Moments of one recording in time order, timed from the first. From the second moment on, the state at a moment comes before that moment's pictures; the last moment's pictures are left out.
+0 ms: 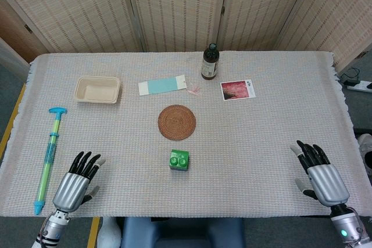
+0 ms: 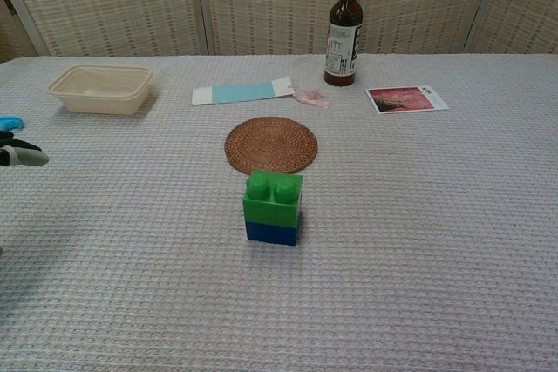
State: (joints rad) left arm -0.19 -1.51 0.08 -1.32 1.71 1.52 0.19; right arm 0.12 -1.10 -0.04 -1.66 -1.60 1.38 -0.08
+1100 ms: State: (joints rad) left arm -0.41 -1.50 -0.02 -1.58 1.60 1.20 0.06; right arm 0.13 -1.09 -0.03 -1.67 -1.59 1.37 -0.05
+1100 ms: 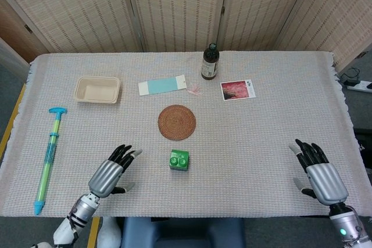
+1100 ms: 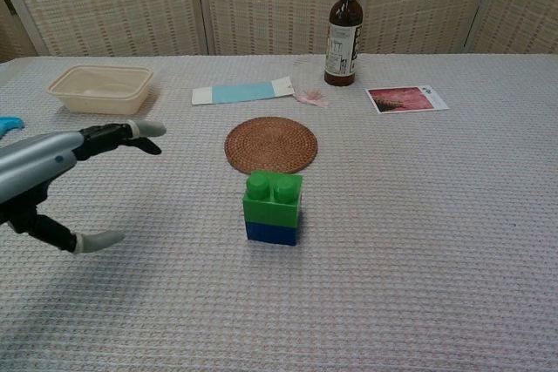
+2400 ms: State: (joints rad) left arm -0.69 -1.74 -0.18 -1.43 1.33 0.88 -0.09; right arm 0.14 -1.05 0.00 -1.66 -1.54 1.36 0.06
